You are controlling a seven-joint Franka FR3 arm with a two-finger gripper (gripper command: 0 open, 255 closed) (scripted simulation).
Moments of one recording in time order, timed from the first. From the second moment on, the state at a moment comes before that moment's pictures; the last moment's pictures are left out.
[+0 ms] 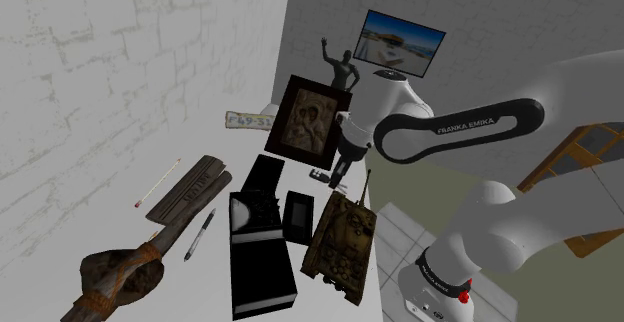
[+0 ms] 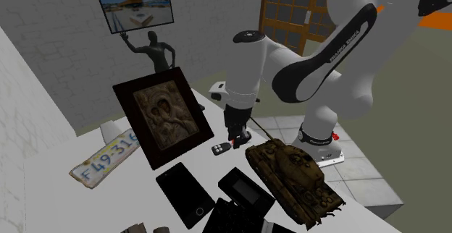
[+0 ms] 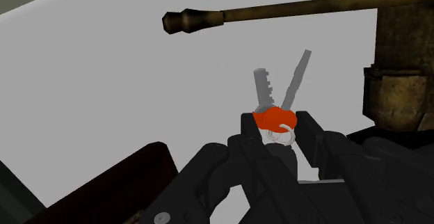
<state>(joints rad) 0.20 -0.54 0.10 -2.78 0.04 2.32 -0.11</state>
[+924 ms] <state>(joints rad) 0.20 -0.64 0.09 -2.65 0.04 2.08 -0.11</state>
